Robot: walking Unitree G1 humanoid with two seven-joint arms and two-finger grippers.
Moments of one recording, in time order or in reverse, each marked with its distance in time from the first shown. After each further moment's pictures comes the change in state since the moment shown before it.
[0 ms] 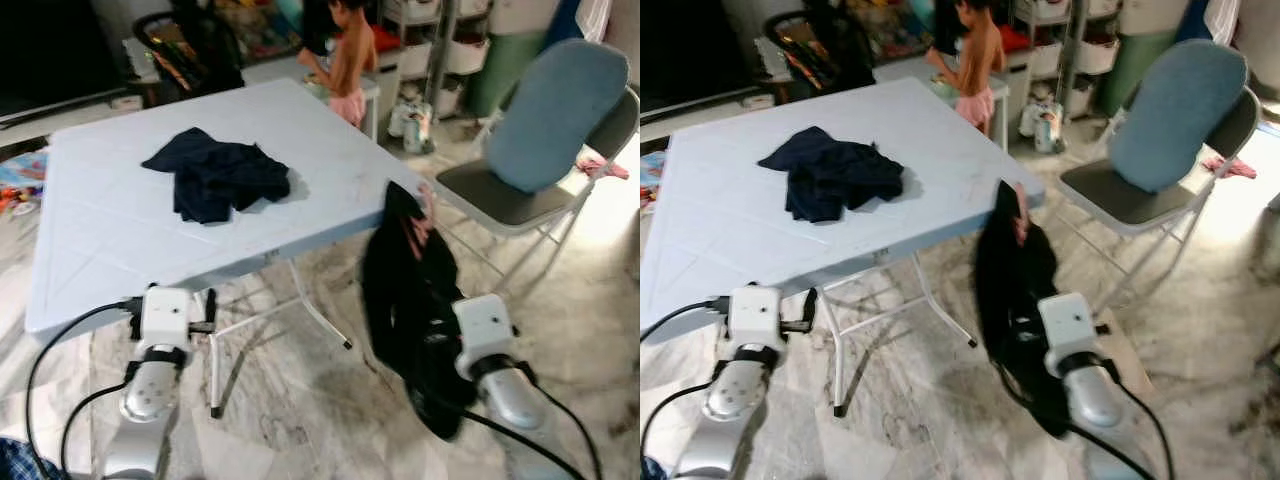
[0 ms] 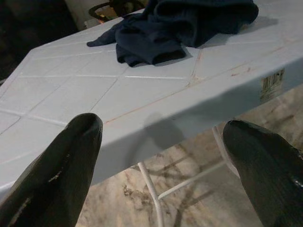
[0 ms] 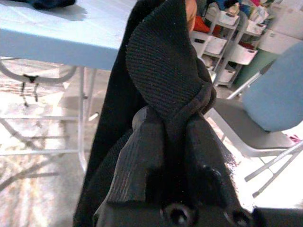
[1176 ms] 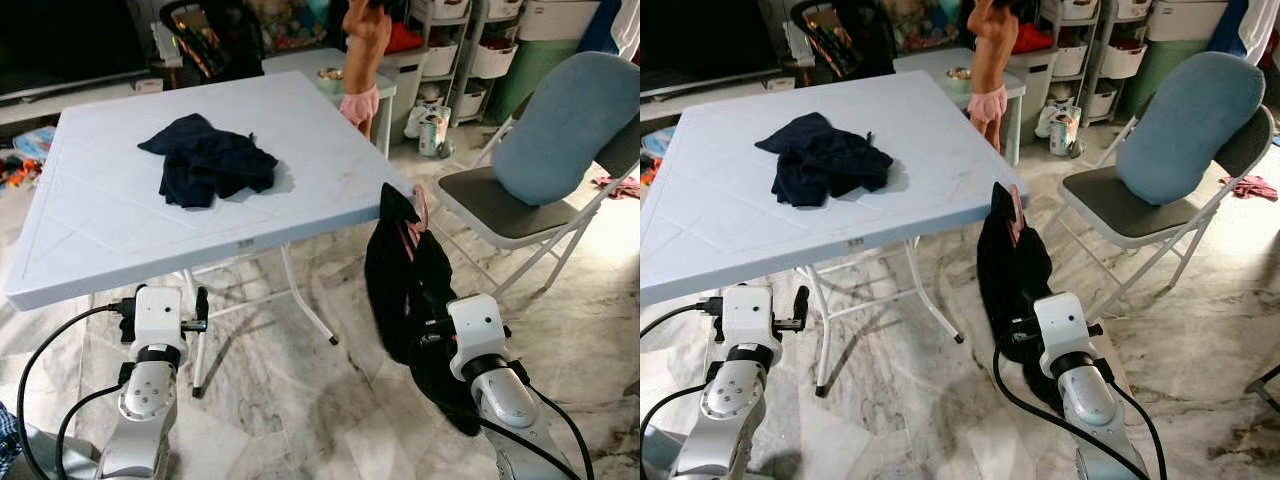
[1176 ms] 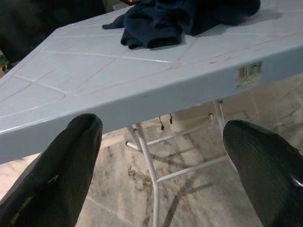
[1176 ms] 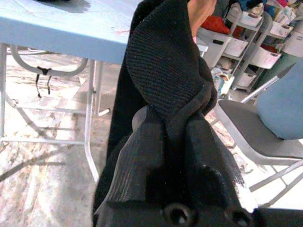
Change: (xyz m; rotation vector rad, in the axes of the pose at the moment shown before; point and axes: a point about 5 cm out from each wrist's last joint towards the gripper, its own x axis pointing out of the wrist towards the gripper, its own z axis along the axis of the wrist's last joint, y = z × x) left arm 0.001 0.008 -0.002 -0.006 0.011 0.074; right arm 0.003 0.009 0.001 0.022 -0.006 0.034
